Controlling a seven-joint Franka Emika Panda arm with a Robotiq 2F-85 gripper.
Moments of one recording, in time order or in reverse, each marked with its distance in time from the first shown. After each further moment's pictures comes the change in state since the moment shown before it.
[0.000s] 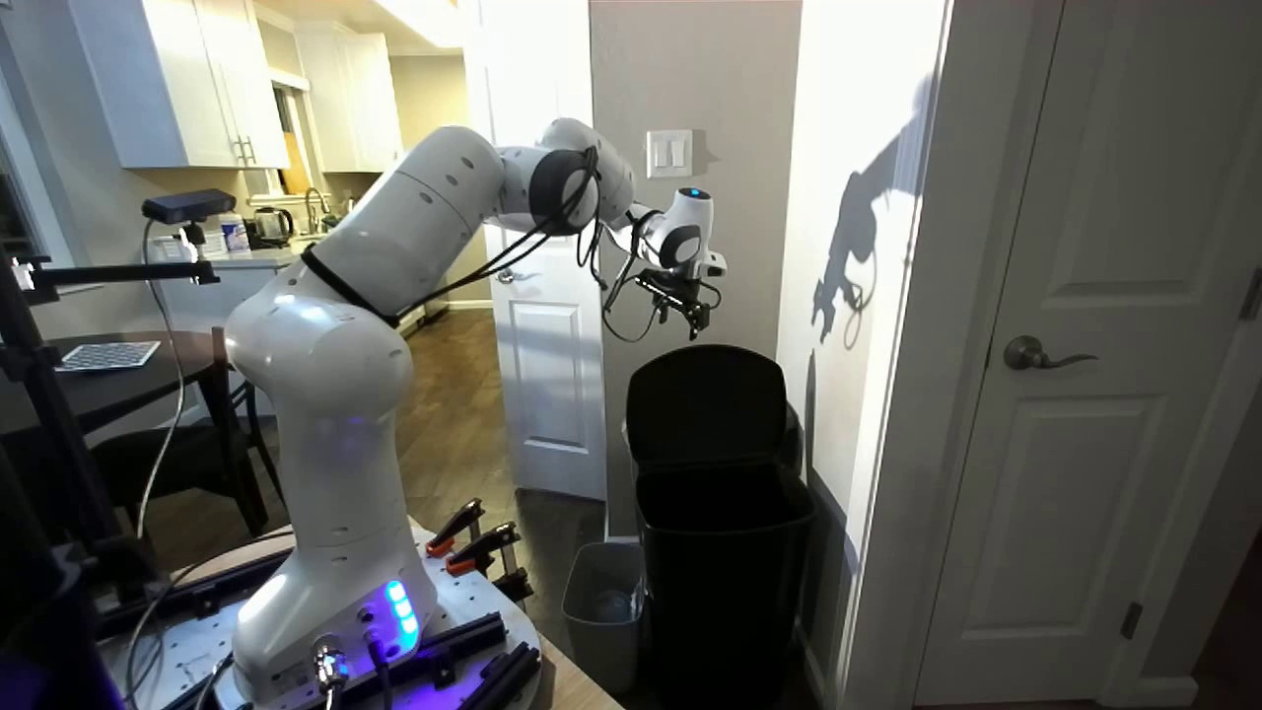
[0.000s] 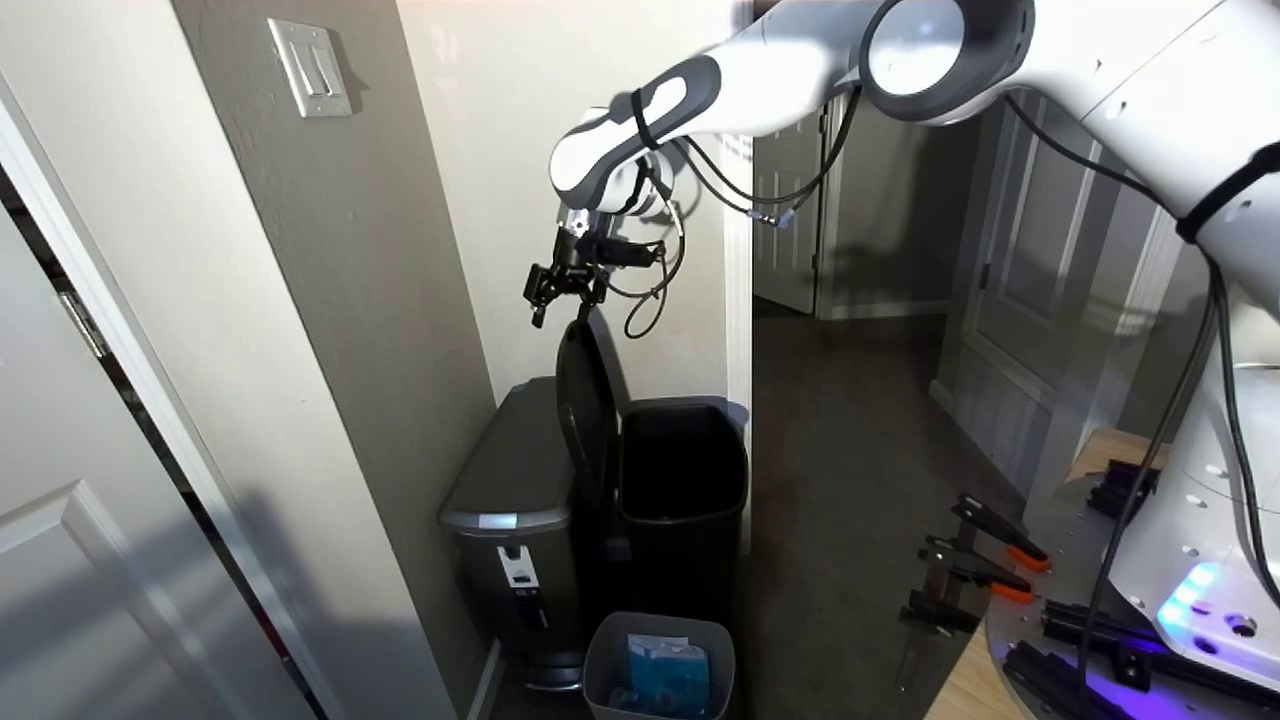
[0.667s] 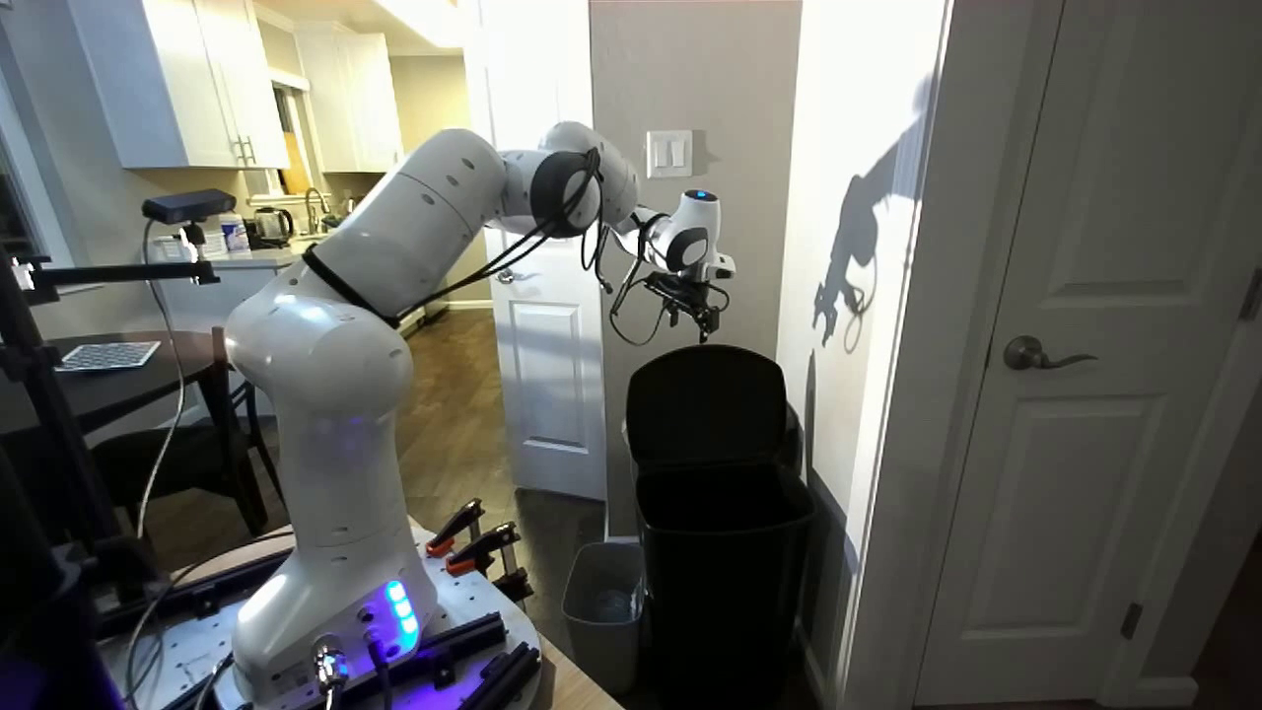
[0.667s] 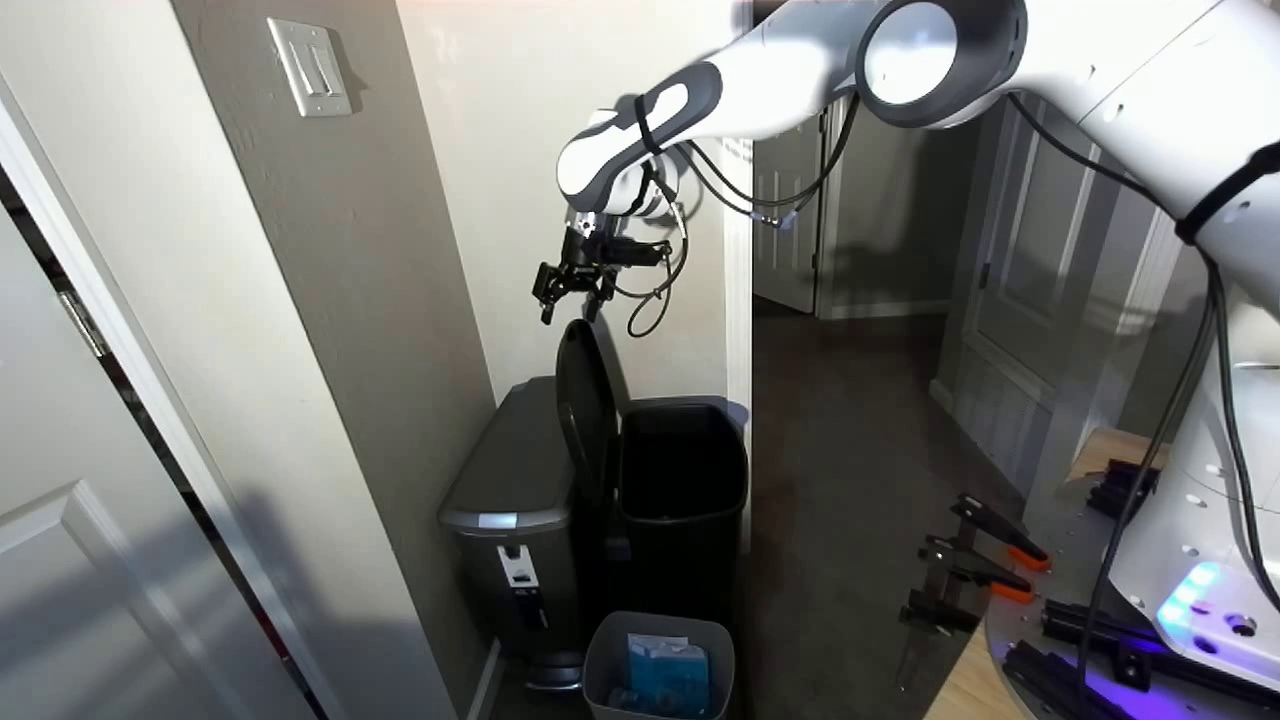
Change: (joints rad) arm 0.001 0.012 -0.038 0.010 0.001 0.016 0.028
